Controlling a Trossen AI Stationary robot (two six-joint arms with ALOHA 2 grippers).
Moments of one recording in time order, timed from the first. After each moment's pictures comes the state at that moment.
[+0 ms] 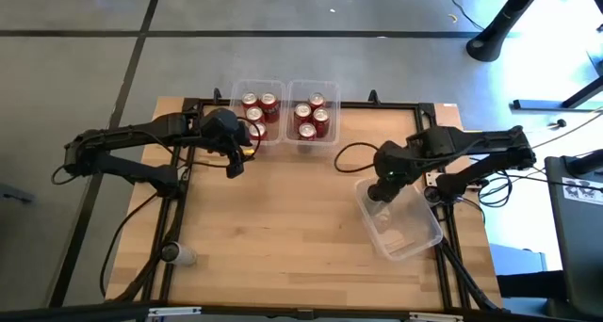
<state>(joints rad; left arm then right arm) 0.26 1.07 1.00 -0.80 -0.03 0.00 0.16 1.37 1.54 -1.57 0.04 0.93</state>
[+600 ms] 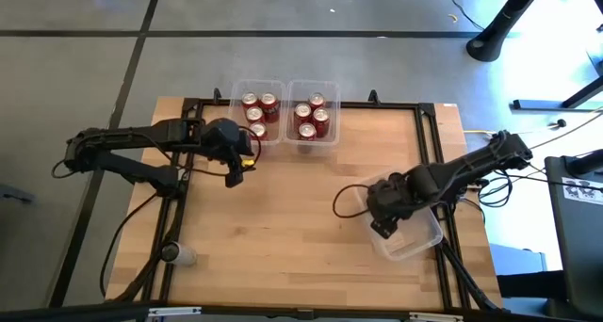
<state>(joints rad) 0.15 1.07 1.00 -0.80 -0.03 -0.05 0.39 1.41 1.30 -1.34 -0.15 1.15</state>
